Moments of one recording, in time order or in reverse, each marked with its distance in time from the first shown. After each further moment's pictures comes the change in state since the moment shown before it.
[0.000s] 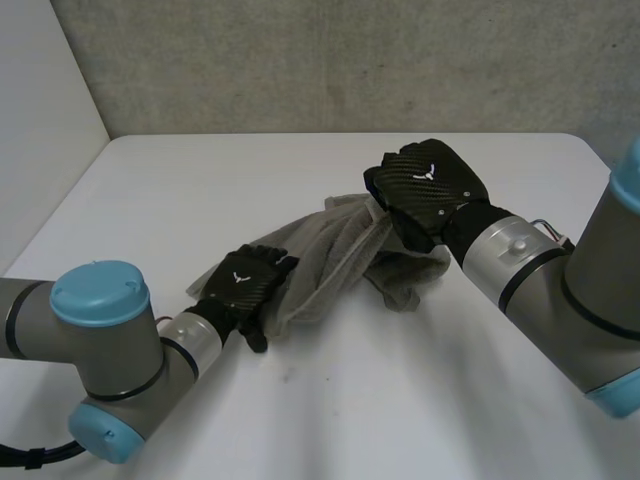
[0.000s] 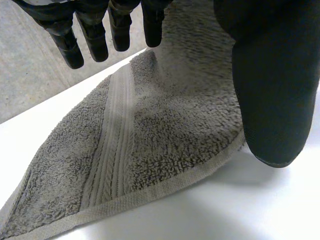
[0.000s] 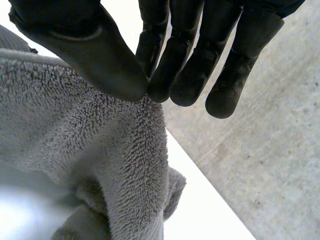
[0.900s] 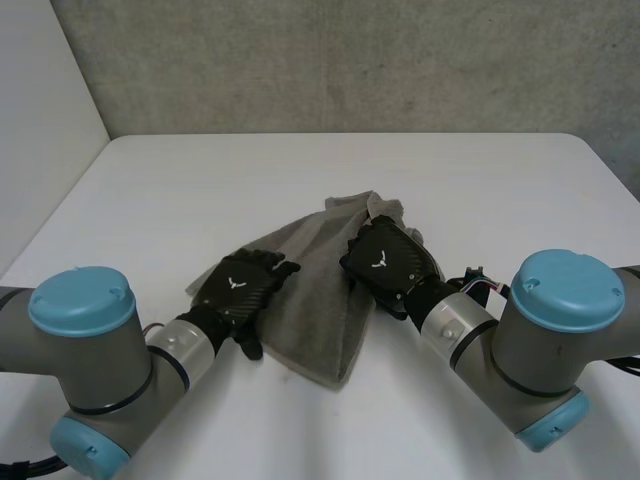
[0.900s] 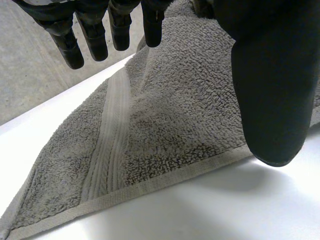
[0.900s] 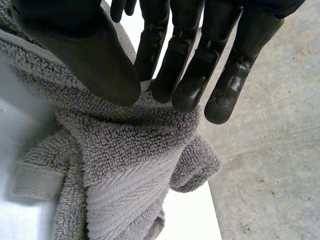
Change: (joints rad) left arm 0.007 0.073 -0.075 -0.009 0.015 0.018; right arm 0.025 0.269 0.164 -0.396 -0.072 -0.502; left_hand -0.007 -0.014 -0.014 -0.003 0.000; right_hand -0.150 -0.172 -0.172 -0.165 -0.160
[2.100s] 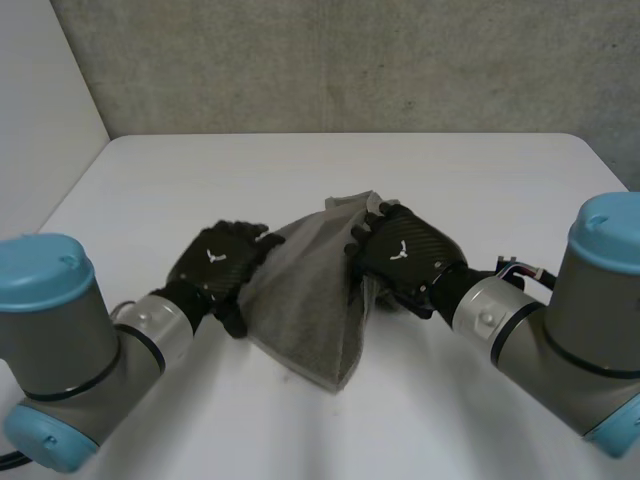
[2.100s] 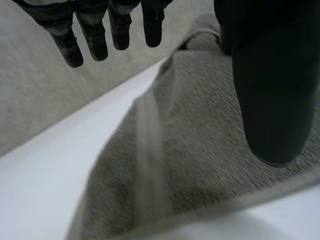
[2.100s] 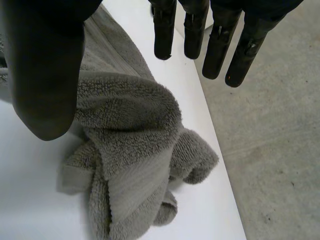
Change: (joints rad) left arm 0.031 0.146 0.006 -0.116 -0.007 0.004; right arm -0.037 -0.188 -0.028 0.355 -0.044 0.013; left_hand -0.002 -0.007 -0.003 -0.014 0.011; right_hand -0.823 -0.814 -0.810 -0.821 -0.803
